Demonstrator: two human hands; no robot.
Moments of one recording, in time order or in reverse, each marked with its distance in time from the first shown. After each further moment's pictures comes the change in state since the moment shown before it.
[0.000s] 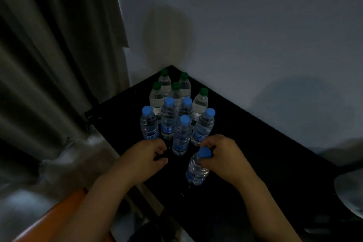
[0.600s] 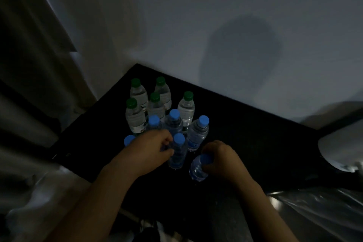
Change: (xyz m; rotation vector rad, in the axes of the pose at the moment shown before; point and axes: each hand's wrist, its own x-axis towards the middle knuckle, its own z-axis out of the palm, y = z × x) left_hand 0.124 0.012 -0.055 0.136 -0.272 0.205; right_hand 0.059 0.026 0.028 -0.105 0.024 0.320
